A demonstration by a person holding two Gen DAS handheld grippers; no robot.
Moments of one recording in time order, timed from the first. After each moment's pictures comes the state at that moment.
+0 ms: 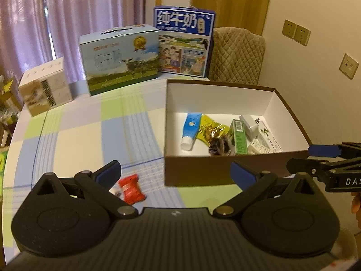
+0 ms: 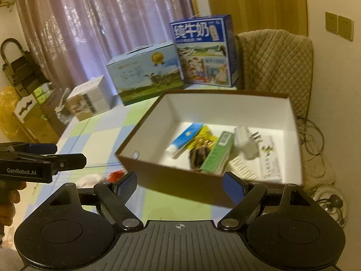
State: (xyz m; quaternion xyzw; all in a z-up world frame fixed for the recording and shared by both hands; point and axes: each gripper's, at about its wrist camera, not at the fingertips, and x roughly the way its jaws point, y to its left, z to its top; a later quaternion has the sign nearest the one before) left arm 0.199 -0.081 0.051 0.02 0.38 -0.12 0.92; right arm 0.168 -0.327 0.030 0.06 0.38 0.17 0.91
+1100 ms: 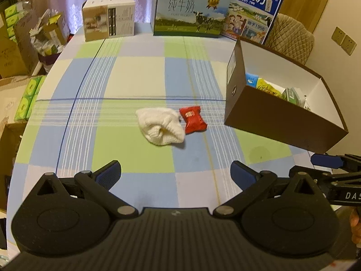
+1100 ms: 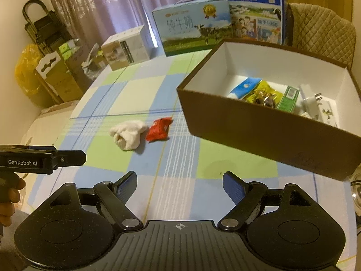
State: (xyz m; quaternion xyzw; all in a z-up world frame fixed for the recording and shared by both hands) left arm 0.133 0.024 -0.011 -0.07 0.46 -0.02 0.89; right arm 0.142 -0.232 -0.037 0.02 0.44 0.24 0.87
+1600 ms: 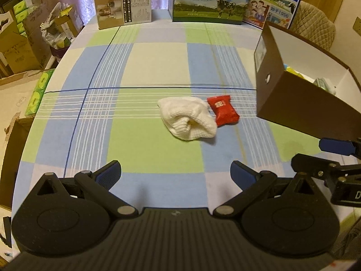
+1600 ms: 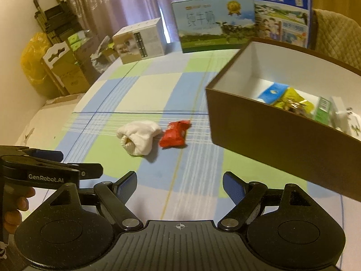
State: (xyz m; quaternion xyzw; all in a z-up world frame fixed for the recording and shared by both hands) left arm 0.160 0.039 -0.051 -0.04 0.48 0.03 0.88; right arm 0.172 -0.180 -0.067 -0.01 0.43 0.26 0.86
